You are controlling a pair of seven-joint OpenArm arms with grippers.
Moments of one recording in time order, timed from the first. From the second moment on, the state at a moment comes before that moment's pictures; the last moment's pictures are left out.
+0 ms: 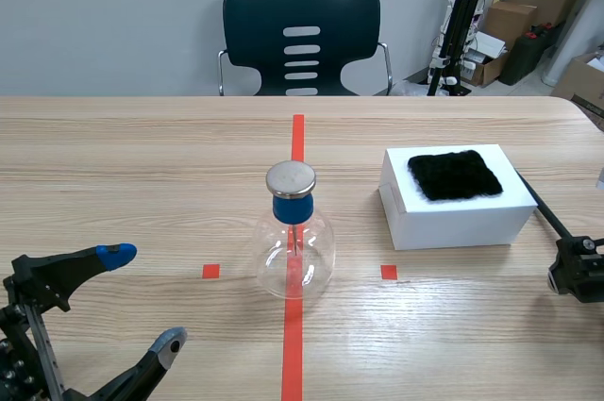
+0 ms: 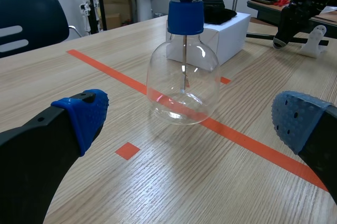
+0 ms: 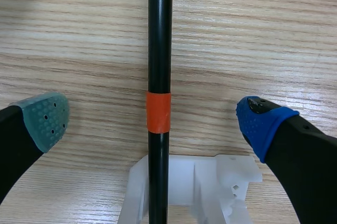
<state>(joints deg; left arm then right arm) 11.9 -36.4 32.9 58.2 -3.7 -23.4 -71.4 4.6 41.3 -8.3 58.9 37.4 18.9 -43.0</state>
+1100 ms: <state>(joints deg) 11.9 -36.4 32.9 58.2 -3.7 -23.4 -71.4 4.6 42.1 -8.3 58.9 37.4 18.9 -43.0</state>
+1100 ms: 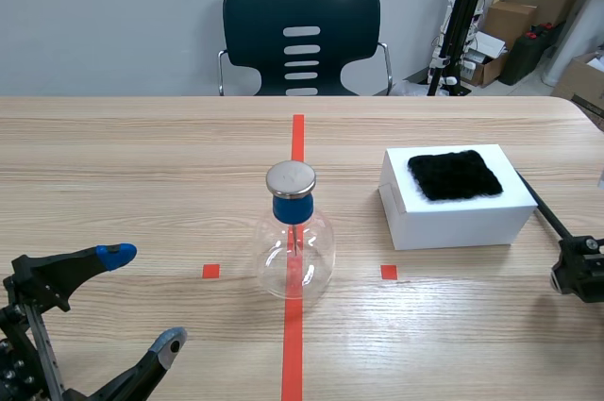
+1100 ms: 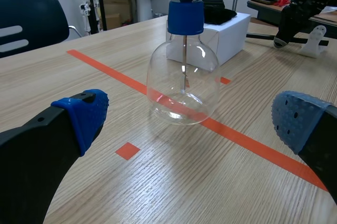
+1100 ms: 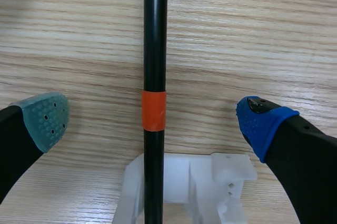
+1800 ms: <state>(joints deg) 11.9 -37.4 32.9 58.4 -4.0 -23.5 -73.3 -17.7 49.1 11.0 83.2 35.3 25.4 -20.2</state>
